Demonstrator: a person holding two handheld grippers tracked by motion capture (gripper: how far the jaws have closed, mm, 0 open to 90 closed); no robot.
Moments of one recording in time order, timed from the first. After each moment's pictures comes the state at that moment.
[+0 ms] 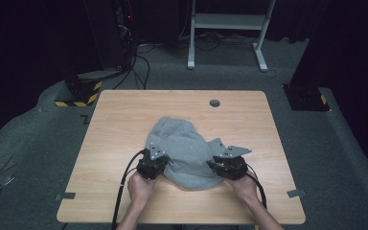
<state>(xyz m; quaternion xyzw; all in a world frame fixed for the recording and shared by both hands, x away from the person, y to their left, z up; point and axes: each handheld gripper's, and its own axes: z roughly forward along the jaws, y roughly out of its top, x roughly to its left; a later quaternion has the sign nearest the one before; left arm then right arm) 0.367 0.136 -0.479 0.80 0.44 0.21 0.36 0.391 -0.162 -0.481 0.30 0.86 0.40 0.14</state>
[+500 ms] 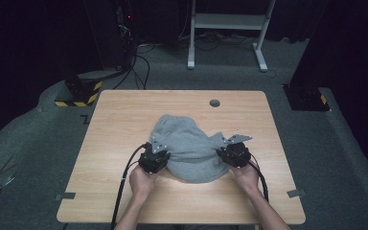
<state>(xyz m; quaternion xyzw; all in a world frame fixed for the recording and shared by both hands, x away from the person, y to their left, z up) 0.381 0.129 -0.480 0.80 0.43 0.21 0.35 0.429 -0.176 -0.486 0.38 0.84 0.34 0.17</state>
